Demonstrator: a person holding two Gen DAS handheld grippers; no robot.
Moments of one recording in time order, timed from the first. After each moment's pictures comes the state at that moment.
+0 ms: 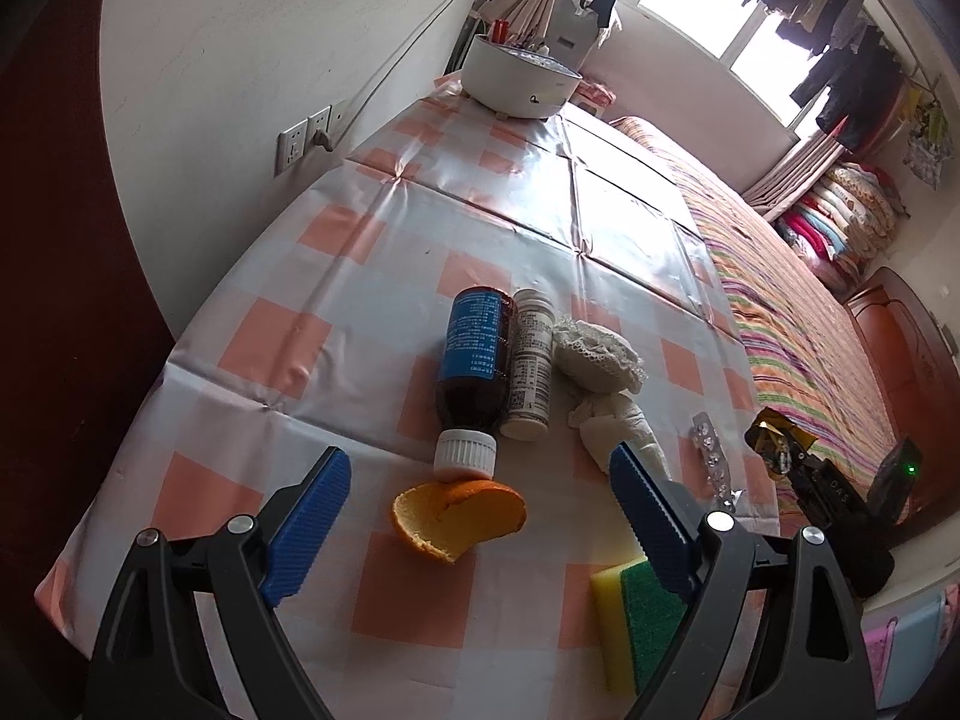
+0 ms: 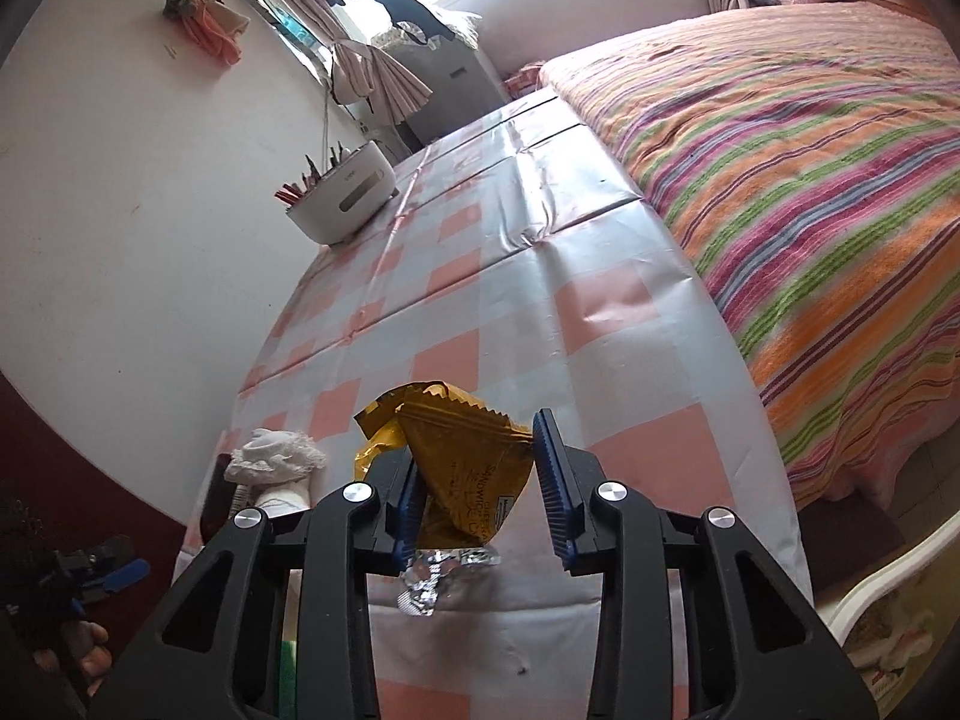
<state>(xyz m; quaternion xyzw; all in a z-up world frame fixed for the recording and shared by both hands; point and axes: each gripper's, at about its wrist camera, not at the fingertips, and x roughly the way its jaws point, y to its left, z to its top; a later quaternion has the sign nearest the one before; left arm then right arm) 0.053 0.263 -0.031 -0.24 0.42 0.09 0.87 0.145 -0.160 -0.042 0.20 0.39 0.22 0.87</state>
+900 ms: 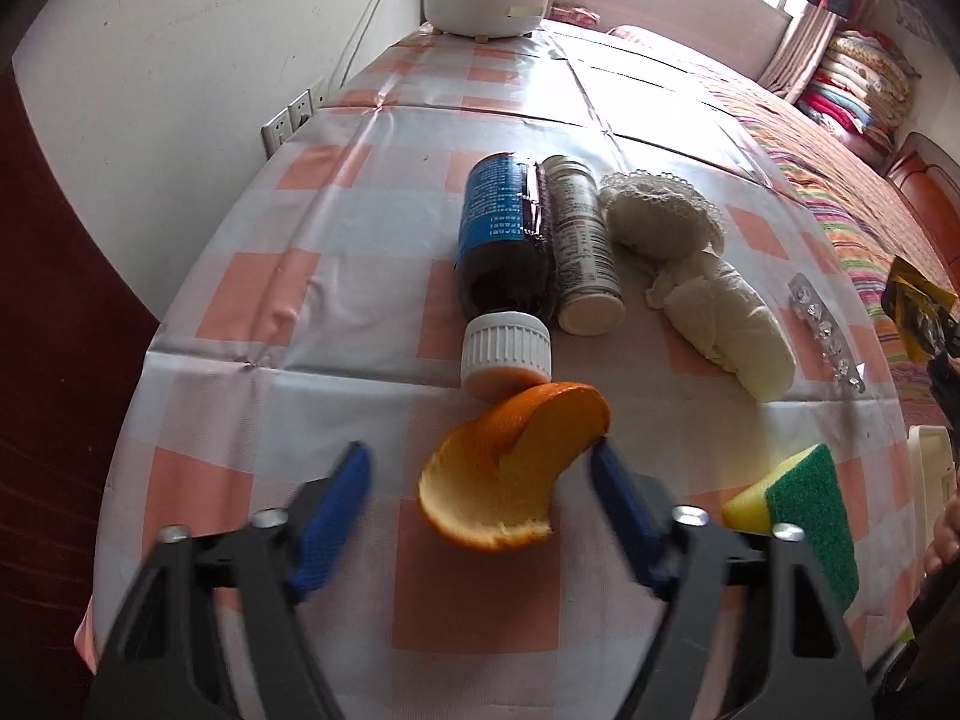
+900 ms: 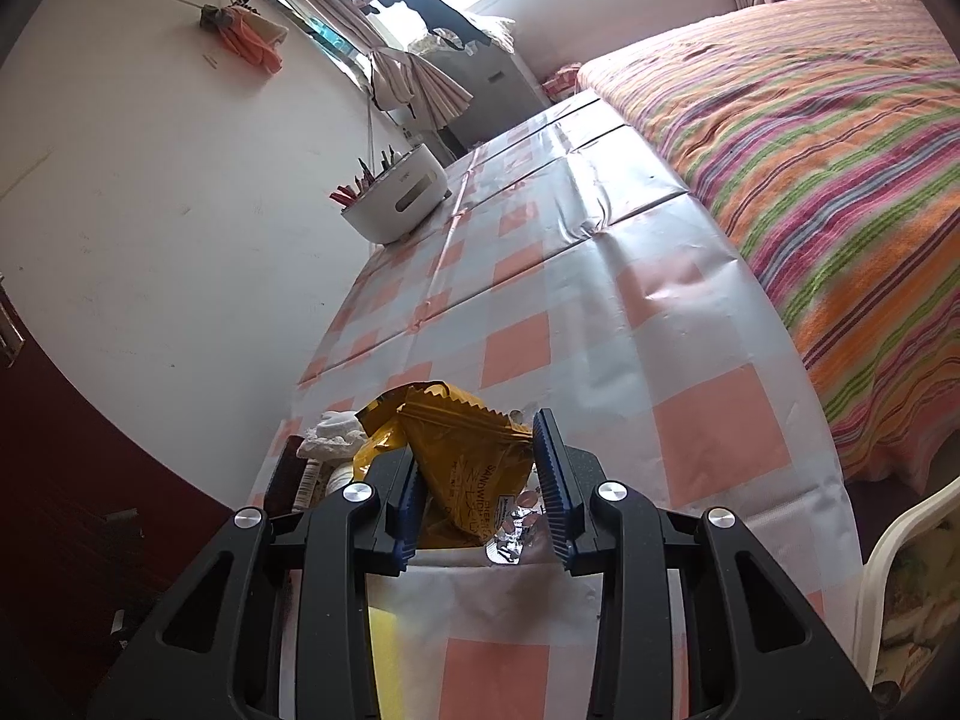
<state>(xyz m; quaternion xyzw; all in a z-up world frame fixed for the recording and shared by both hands) 0.067 0.239 -0.093 -0.10 0.49 0.11 0.86 0.121 -0.159 -0.035 0.22 0.38 0.26 0.86</state>
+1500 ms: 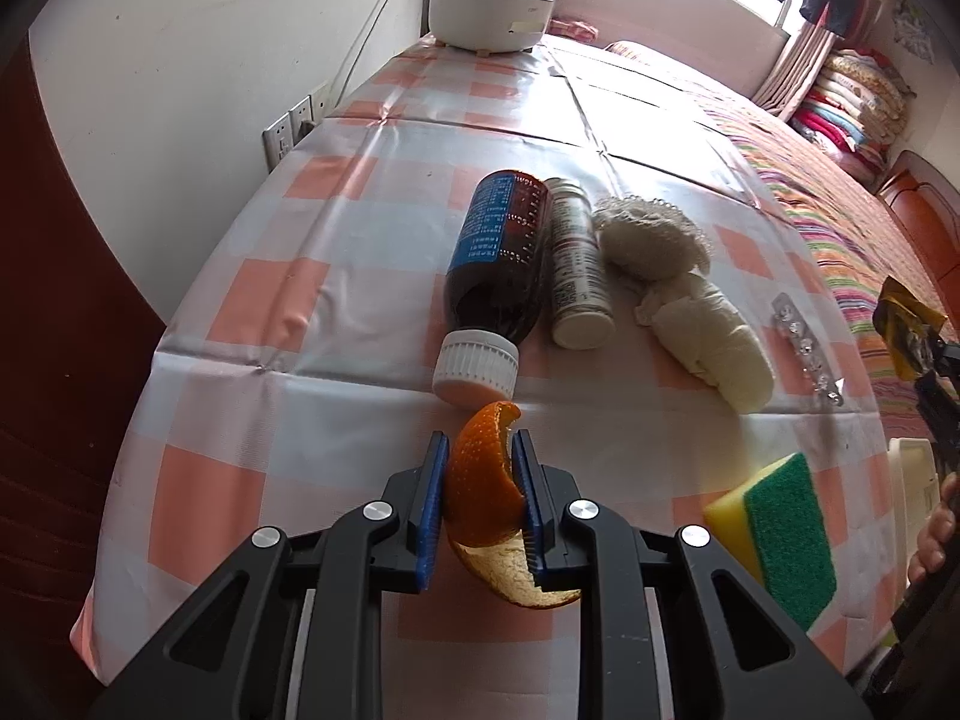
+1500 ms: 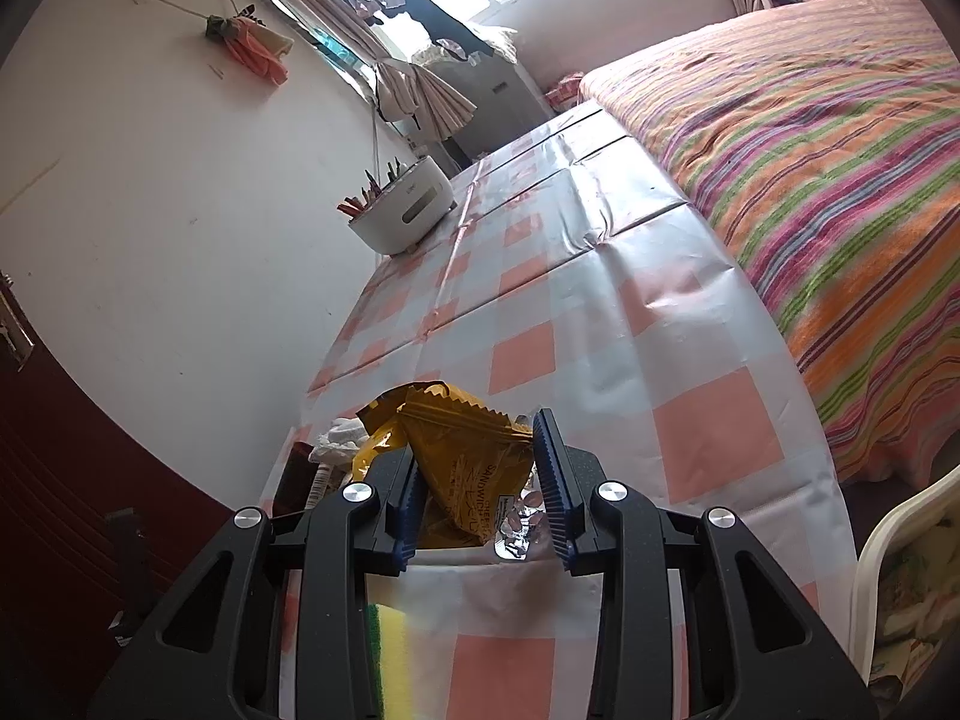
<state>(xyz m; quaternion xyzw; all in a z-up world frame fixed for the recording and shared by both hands) 0.059 0.242 -0.081 -0.12 0.47 0.09 0.87 0.113 -0.164 -0.029 0.23 0.36 0.27 0.86</state>
